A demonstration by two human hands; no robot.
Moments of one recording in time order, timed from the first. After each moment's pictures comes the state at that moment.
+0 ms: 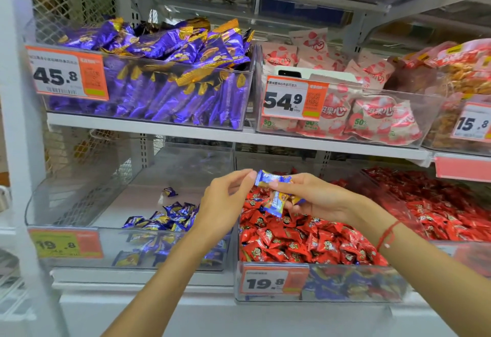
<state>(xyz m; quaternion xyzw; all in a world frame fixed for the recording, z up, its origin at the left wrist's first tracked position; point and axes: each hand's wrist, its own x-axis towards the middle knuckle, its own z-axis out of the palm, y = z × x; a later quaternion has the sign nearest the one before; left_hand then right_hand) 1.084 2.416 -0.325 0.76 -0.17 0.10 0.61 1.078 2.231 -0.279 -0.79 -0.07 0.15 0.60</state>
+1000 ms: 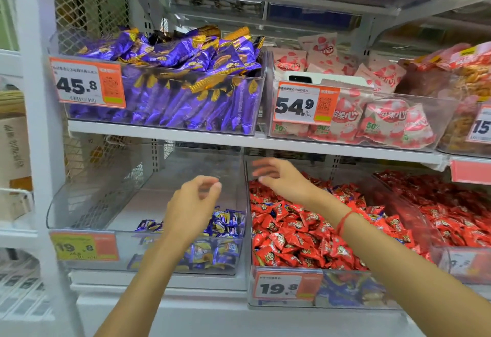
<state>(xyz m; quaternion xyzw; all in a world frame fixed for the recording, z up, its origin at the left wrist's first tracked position) 1.098 2.476 -0.334 0.85 -0.05 0.17 0.49 1.130 2.276 -0.289 -0.90 -0.14 -0.07 0.40</state>
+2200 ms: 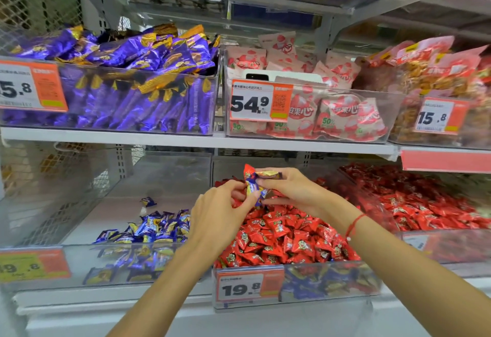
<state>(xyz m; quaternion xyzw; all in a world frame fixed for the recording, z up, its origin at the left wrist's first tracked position) 1.085 2.377 -0.330 0.89 -0.15 0.21 0.39 1.100 2.205 -0.293 -0.78 -0.07 0.02 0.62</state>
